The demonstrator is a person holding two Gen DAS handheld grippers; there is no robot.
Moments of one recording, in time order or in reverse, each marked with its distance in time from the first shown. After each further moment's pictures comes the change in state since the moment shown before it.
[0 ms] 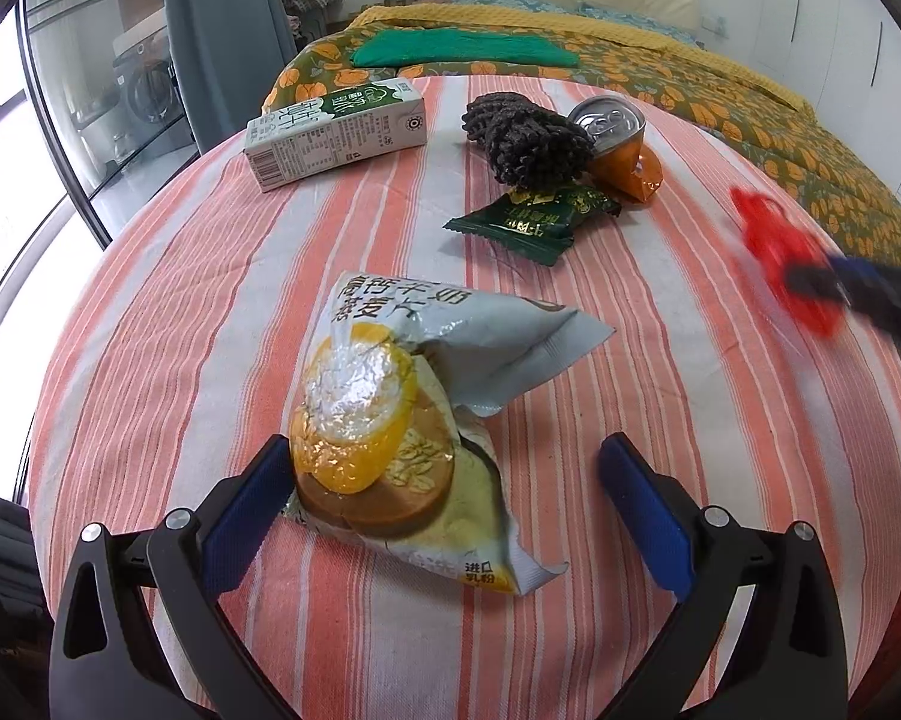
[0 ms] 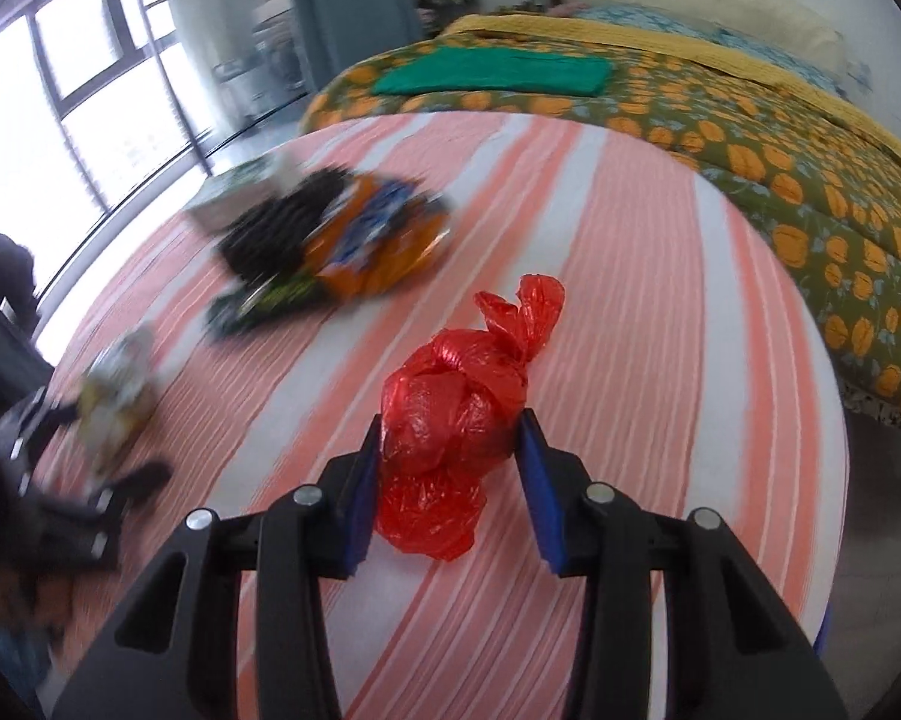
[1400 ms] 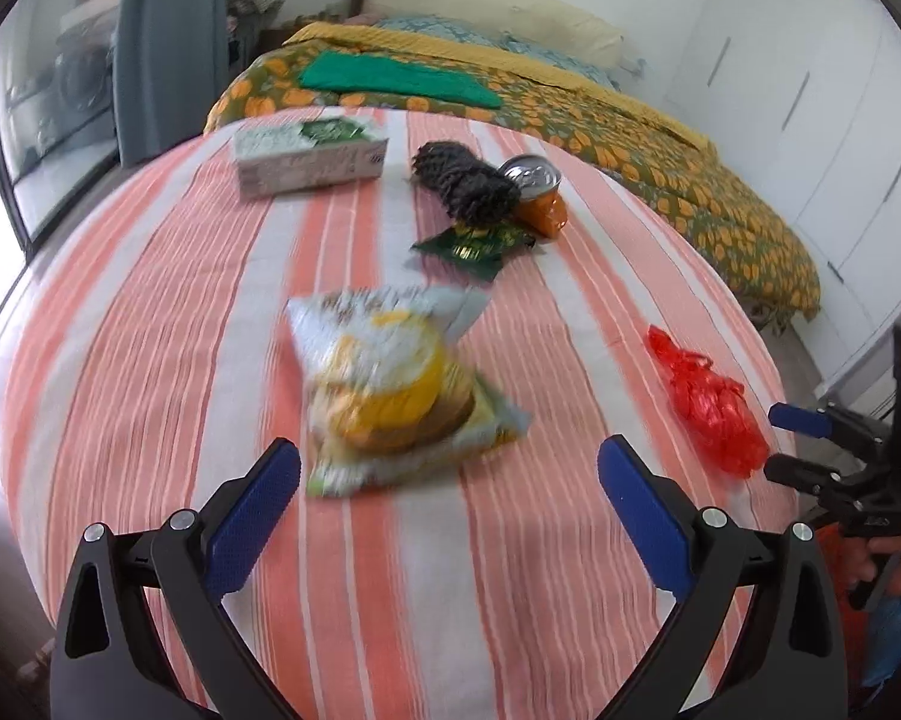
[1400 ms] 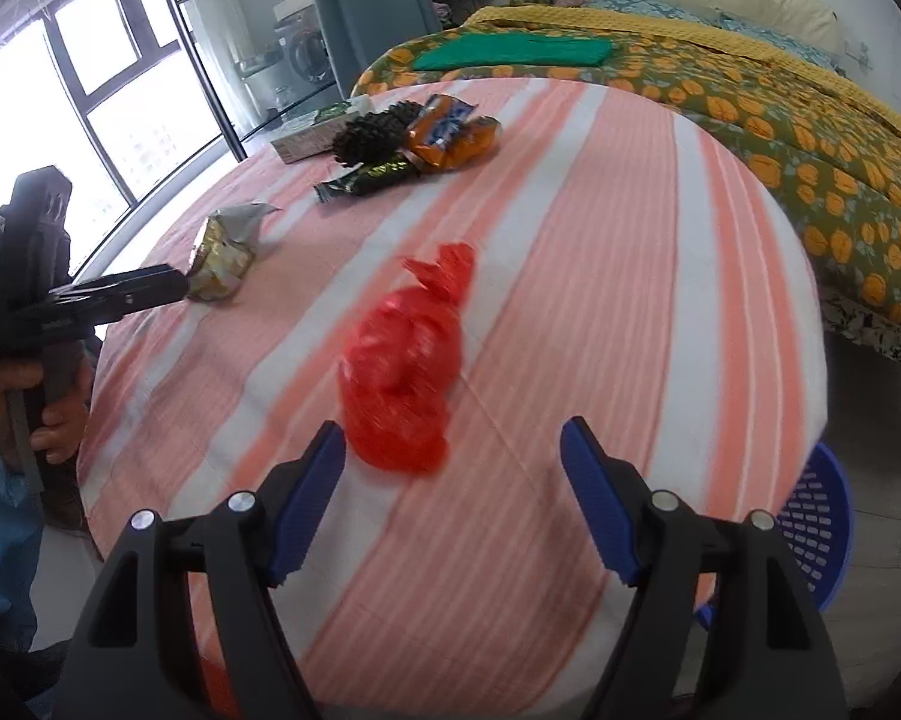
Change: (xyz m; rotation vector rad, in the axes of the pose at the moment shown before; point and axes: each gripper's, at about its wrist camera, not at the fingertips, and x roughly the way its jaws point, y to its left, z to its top) left arm -0.044 0.043 -0.008 -0.002 -0.056 -0.305; right arm -0.065 0.031 -0.092 0.044 0.011 0.033
